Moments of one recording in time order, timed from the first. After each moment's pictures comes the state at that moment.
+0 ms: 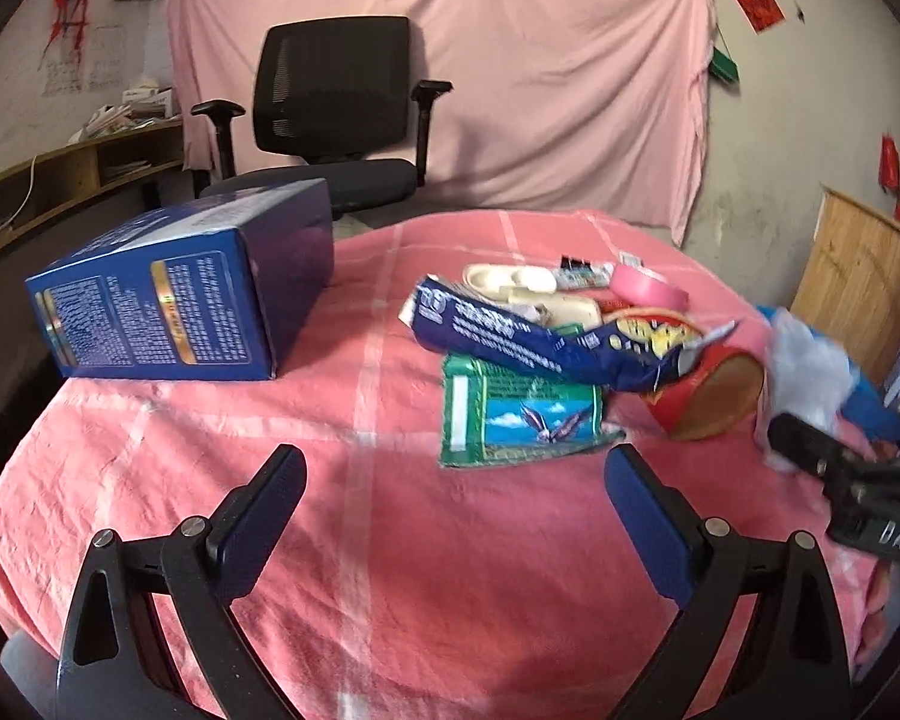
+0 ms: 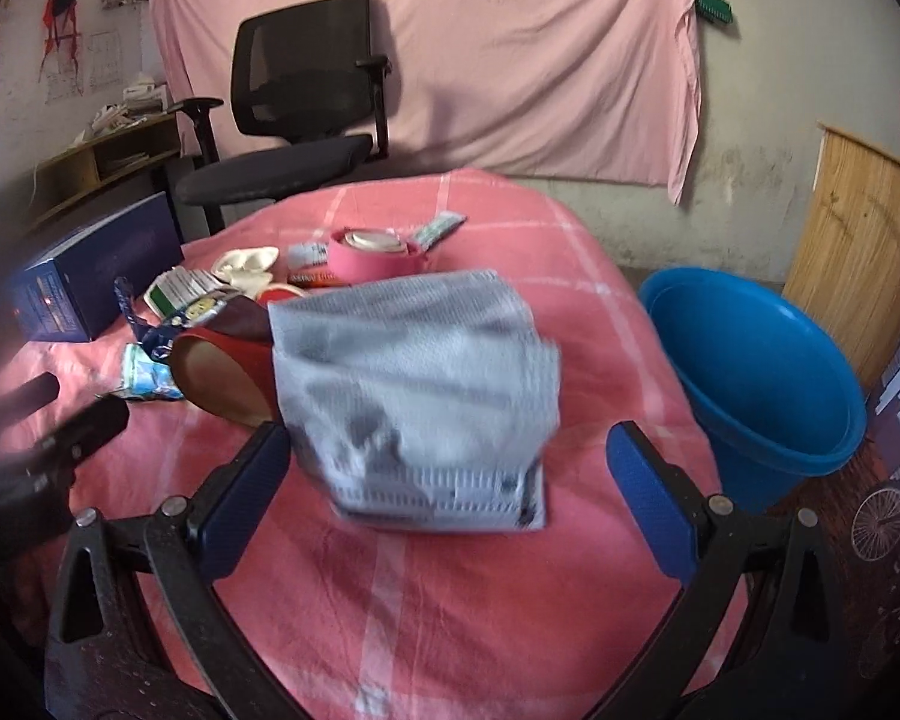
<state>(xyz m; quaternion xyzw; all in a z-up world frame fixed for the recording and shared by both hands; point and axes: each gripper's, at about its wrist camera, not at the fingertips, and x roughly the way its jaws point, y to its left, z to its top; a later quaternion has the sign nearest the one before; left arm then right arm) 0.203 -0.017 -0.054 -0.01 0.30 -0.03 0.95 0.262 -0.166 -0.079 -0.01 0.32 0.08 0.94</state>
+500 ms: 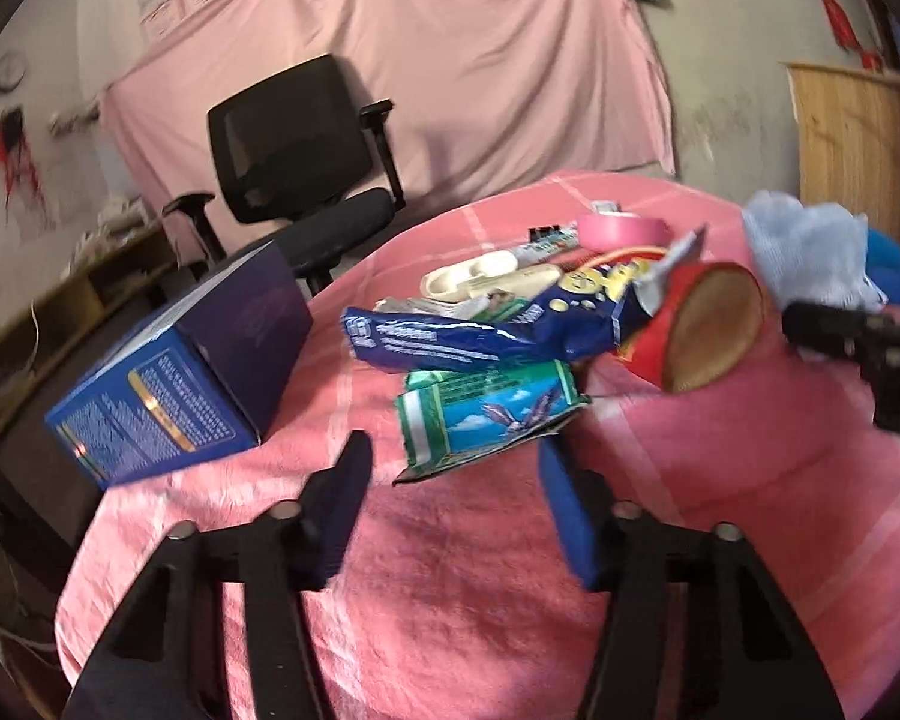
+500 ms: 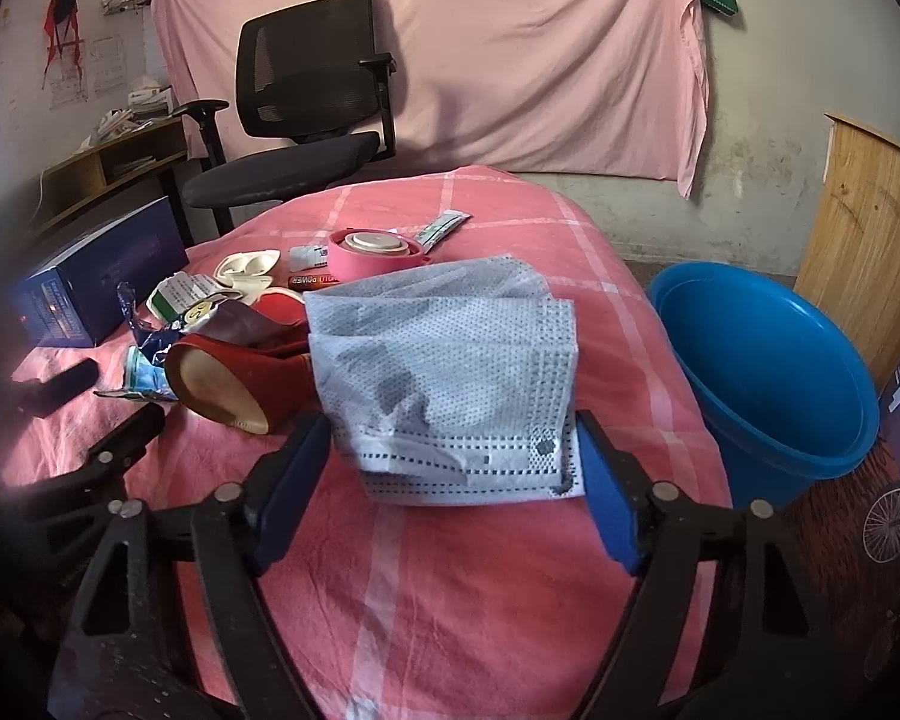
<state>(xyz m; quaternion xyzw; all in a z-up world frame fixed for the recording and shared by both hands) 0.219 -0.057 -0.074 0.16 0.28 -0.01 0.95 0.265 -0.168 -0.079 -0.01 0.31 0.09 0.95</state>
